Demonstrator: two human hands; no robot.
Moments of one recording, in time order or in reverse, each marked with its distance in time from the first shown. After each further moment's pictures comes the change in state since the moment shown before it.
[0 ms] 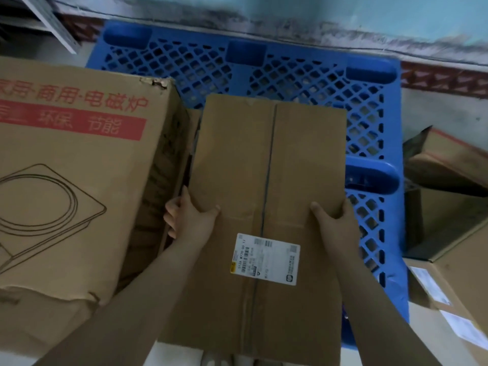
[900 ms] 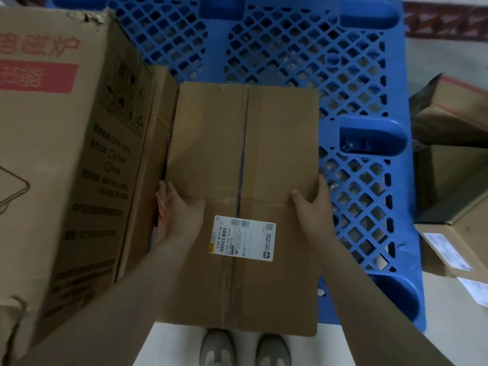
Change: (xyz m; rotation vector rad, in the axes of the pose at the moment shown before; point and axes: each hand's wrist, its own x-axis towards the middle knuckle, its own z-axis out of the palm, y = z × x) left_hand 0.023 -0.054 0.064 0.055 0.053 0.138; right_hand 0.016 0.068 0.054 0.145 -0.114 -0.018
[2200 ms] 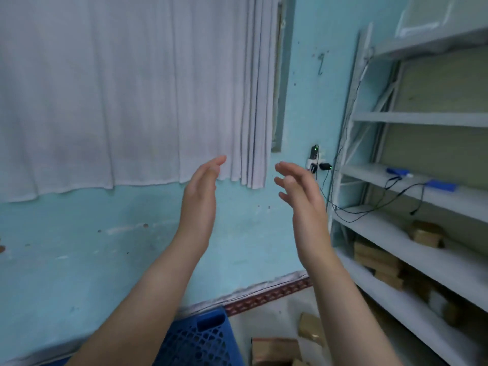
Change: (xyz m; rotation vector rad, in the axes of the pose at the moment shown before) left_hand -0.629 0.571 -0.529 -1.052 -0.405 1.322; right_hand -0.562 -0.605 -0.559 0.559 0.457 -1.168
